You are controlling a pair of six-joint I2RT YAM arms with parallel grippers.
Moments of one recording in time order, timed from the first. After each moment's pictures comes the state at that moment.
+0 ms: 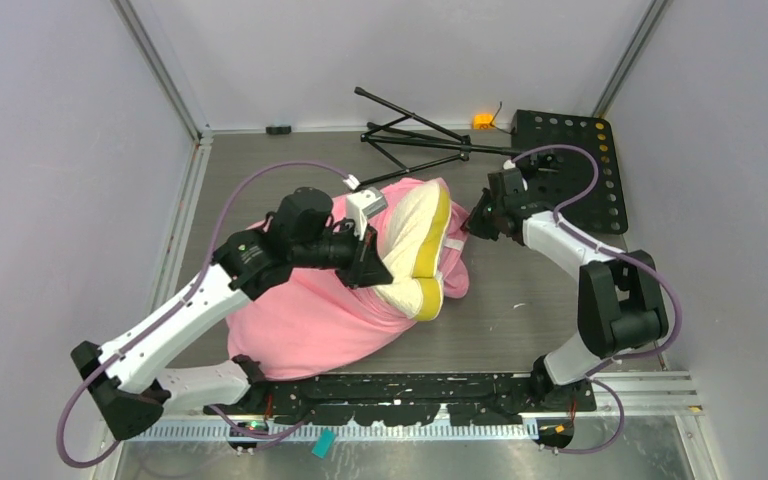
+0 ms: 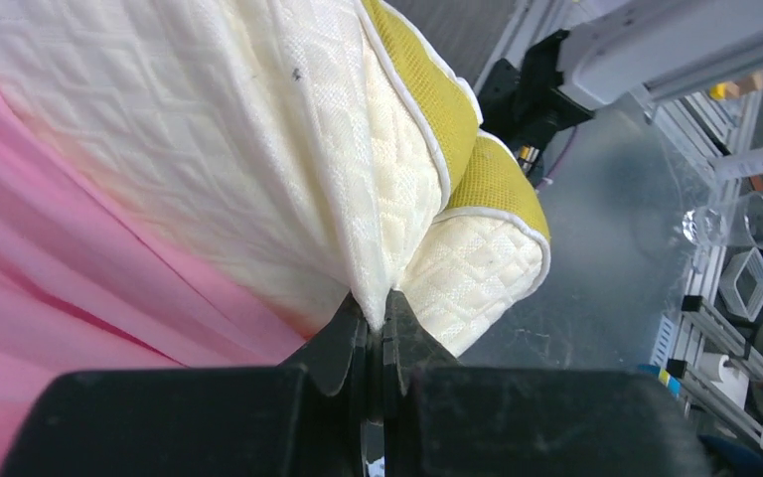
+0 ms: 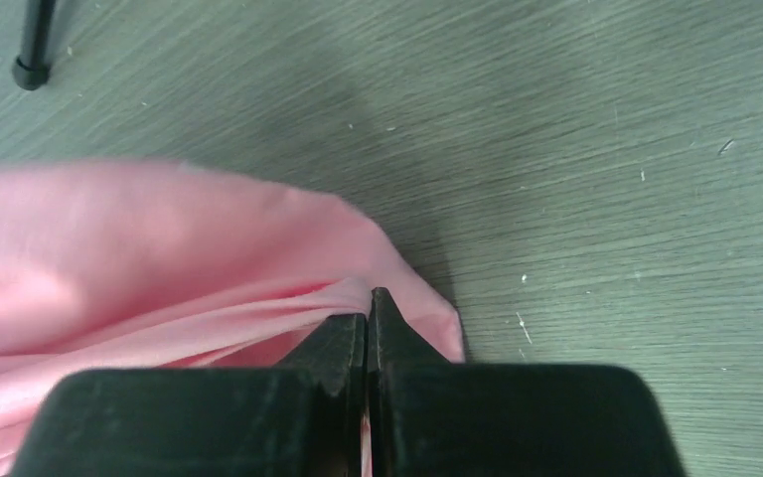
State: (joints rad) left arm -0.83 1.14 1.22 -0.66 0.43 -0.30; right arm 0.26 1.55 0.98 -0.27 -0.04 0.75
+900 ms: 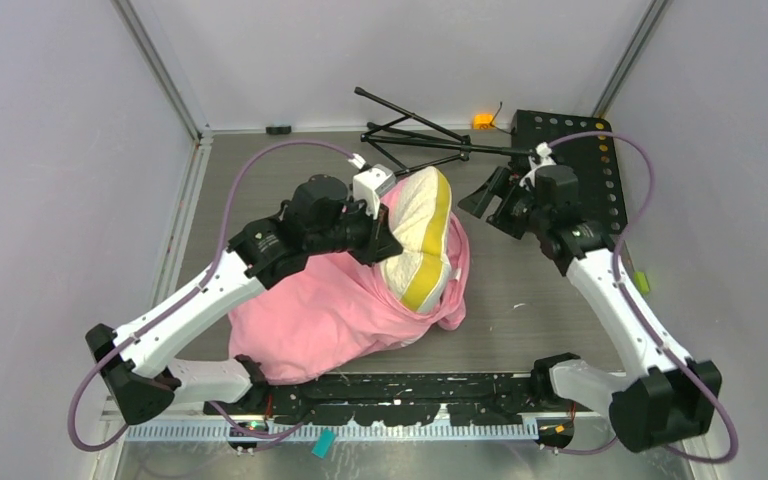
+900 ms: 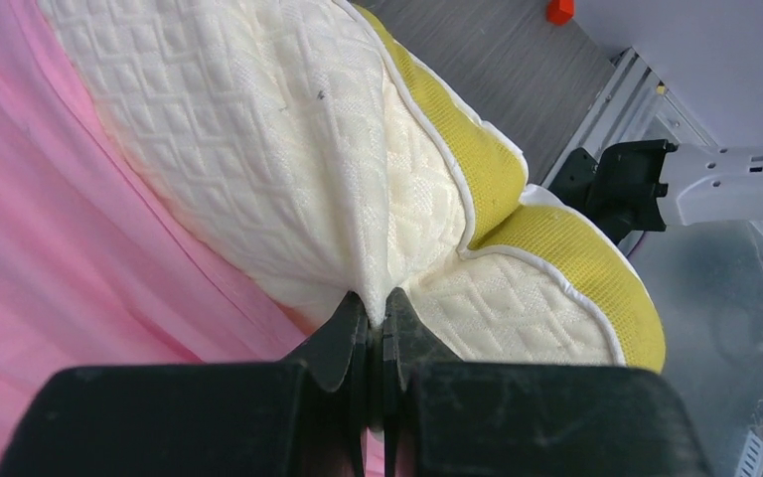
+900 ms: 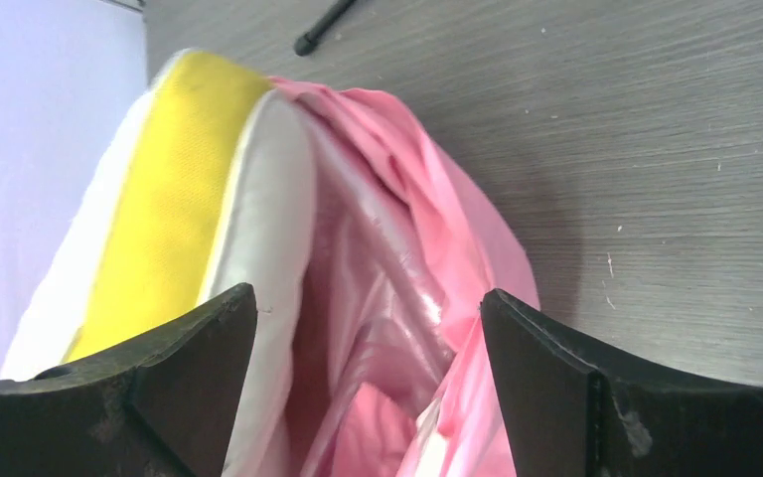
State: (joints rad) left arm -0.85 1.20 1.30 -0.57 0.22 -0.29; right arm 0.21 1.16 0.97 -0.38 -0.25 0.69
